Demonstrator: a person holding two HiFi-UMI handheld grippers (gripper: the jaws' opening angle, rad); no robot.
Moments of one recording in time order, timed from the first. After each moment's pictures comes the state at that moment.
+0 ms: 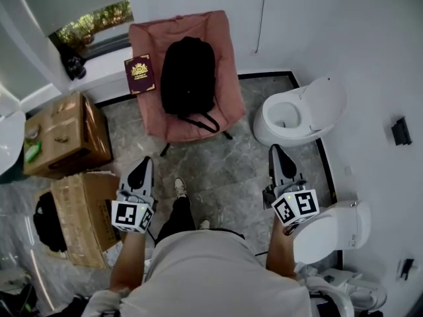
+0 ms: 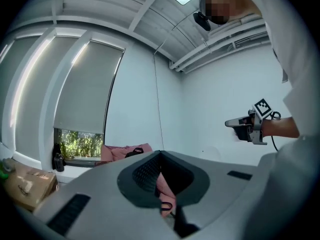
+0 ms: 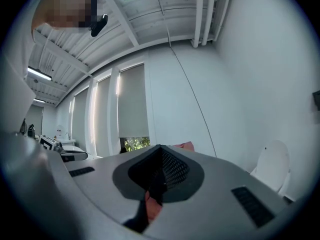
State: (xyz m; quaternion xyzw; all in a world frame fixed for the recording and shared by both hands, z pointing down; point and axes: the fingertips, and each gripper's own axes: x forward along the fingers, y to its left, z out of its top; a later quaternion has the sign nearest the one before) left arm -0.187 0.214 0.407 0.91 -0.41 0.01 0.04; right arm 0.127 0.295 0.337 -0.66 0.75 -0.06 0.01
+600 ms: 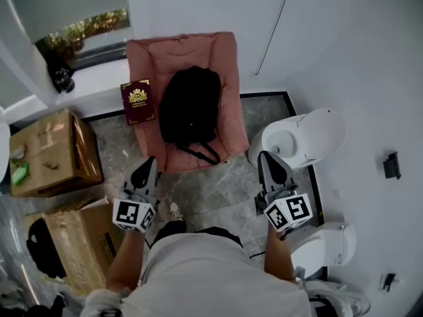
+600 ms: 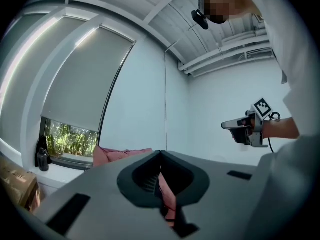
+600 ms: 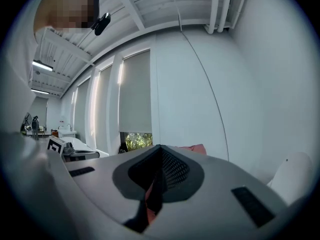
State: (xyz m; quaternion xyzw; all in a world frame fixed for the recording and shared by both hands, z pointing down) left arm -0.180 0.015 0.406 0.92 -0.38 -0.02 0.07; right arm 0.080 0.095 0.319 -0.64 0.76 -0.06 -0.03
